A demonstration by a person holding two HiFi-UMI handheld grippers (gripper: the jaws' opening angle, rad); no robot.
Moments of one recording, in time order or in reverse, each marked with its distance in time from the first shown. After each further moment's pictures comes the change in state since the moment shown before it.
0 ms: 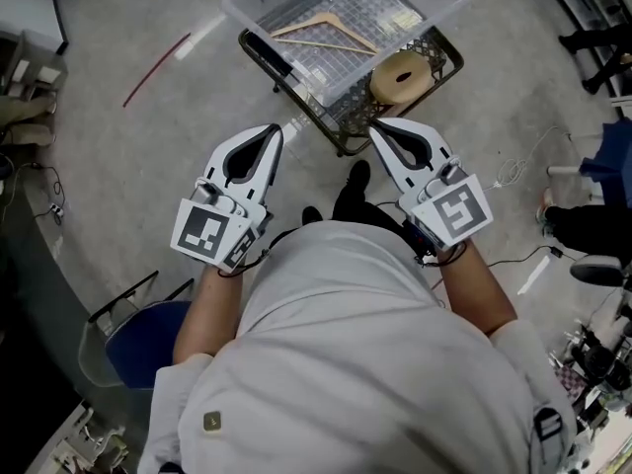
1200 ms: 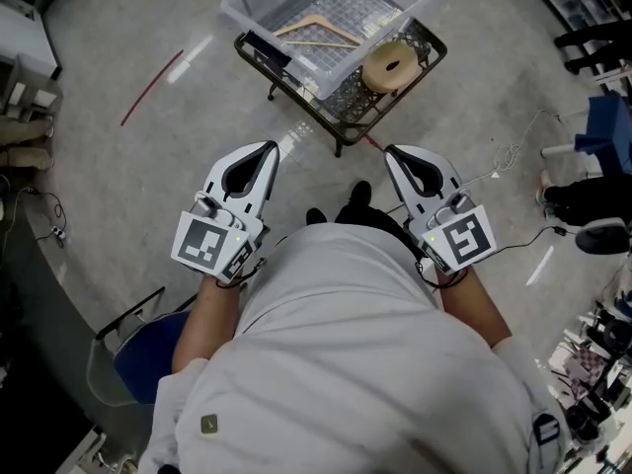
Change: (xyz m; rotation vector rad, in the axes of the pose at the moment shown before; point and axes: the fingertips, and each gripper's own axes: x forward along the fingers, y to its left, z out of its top) left arm -0.086 -0.040 -0.011 0.032 -0.004 -0.086; right arm -0.080 0.089 -0.001 0.076 -0.003 -0.179
